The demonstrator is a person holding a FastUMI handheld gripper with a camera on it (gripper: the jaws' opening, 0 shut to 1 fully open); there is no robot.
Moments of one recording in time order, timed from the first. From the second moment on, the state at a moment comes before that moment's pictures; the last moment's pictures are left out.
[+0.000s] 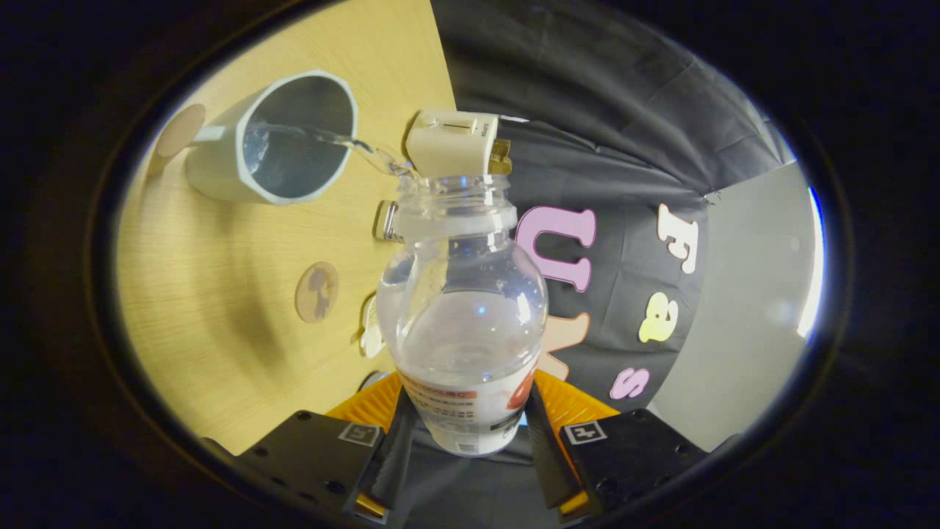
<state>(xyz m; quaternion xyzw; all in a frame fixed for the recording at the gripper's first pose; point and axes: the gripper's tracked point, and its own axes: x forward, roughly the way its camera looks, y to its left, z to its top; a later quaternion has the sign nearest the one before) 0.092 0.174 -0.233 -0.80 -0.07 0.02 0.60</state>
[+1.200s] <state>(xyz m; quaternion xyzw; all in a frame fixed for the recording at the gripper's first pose) 0.090 0.192 -0.197 -0.84 -0.12 -0.01 0.53</state>
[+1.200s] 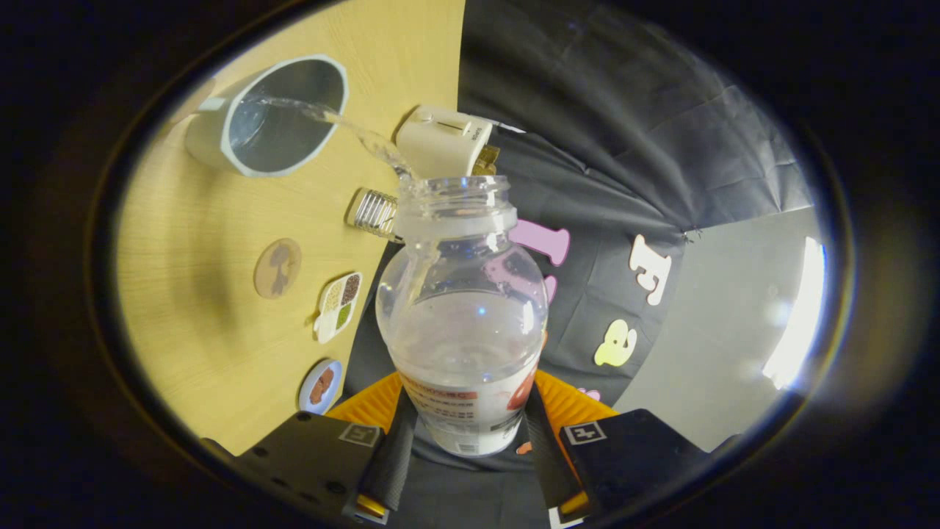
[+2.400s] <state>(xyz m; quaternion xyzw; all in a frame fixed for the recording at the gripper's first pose) 0.080 0.218 -0.199 -0.88 -0.18 -0.01 0.45</state>
